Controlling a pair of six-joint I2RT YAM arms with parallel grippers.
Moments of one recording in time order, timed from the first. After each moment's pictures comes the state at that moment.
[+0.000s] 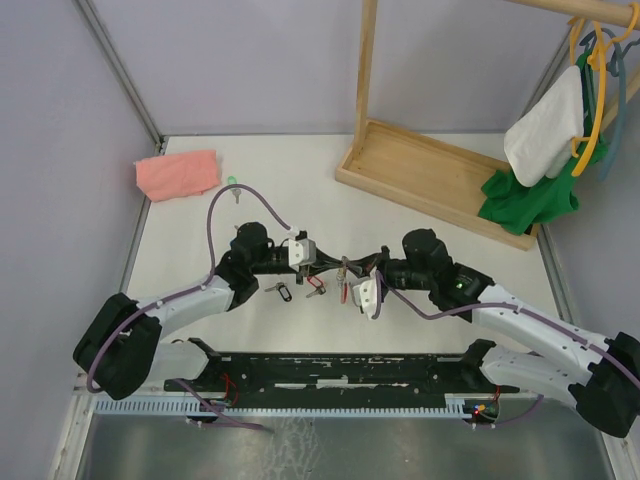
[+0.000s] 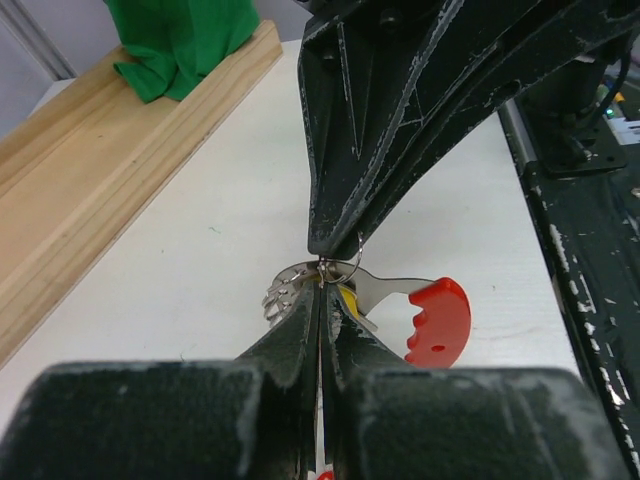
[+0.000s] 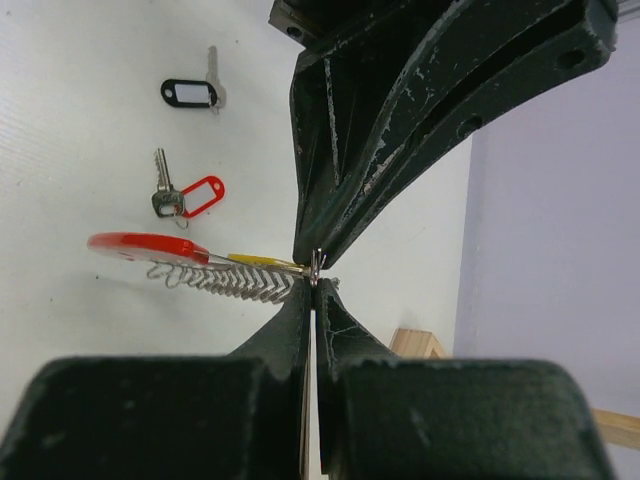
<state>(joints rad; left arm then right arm) -0.64 1.25 0.52 0.61 0.84 0.34 0.82 1.00 0.68 -0.14 -0.48 -1.19</state>
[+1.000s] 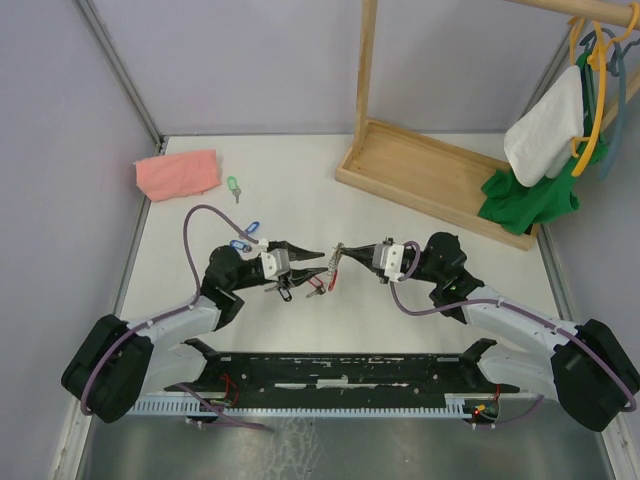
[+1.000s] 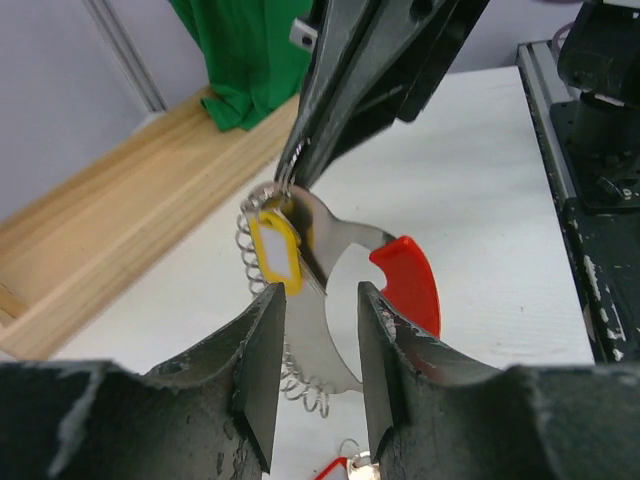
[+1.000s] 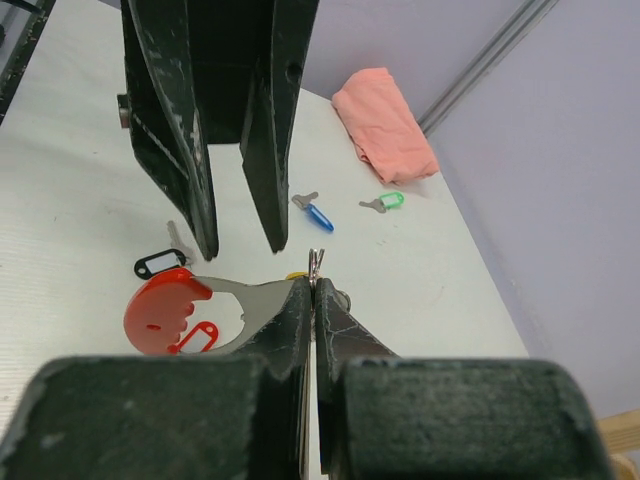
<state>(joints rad) -0.56 1.15 0.32 0.93 0.82 0.18 0.65 1.09 0.46 0.69 -0.72 -0.54</state>
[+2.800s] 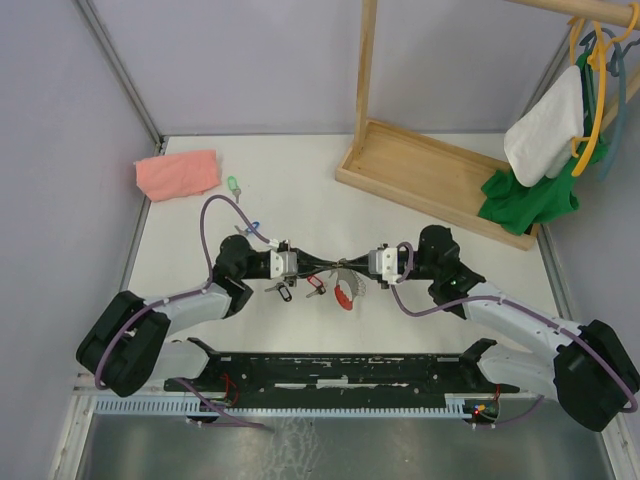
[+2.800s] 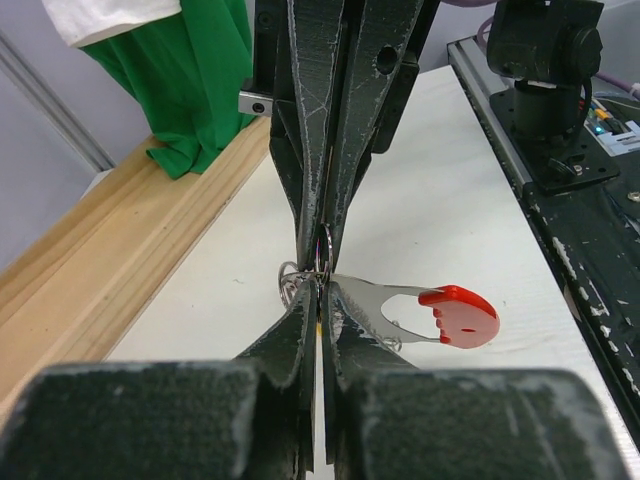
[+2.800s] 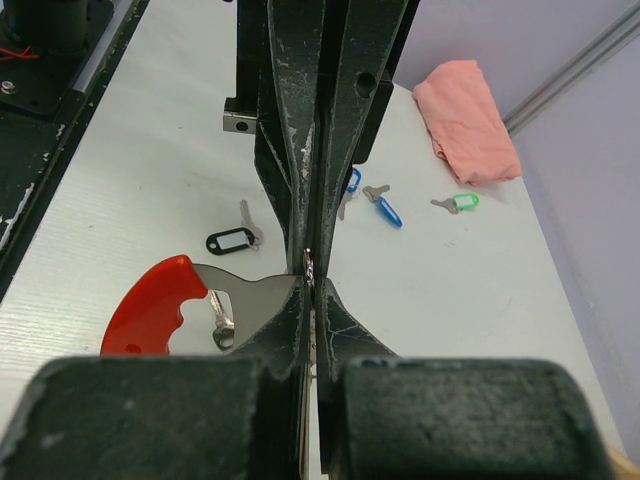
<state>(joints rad) -0.57 1.29 0.39 1.05 1.00 0.25 0.65 1.09 0.51 0.48 -0.86 -0.60</state>
